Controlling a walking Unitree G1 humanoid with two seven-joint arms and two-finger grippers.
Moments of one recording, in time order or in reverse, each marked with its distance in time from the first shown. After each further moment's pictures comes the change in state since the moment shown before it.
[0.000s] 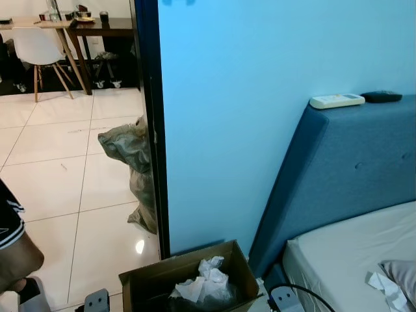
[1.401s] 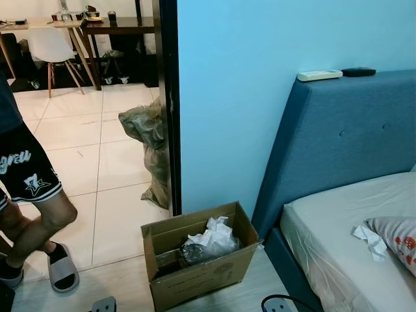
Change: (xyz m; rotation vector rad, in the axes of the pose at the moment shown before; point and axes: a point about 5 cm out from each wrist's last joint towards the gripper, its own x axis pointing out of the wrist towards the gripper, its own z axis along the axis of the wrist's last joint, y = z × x) left arm -0.001 -0.005 -0.014 0.072 0.057 -0.054; right arm 0.000 0.018 -0.011 -0.042 0.034 0.010
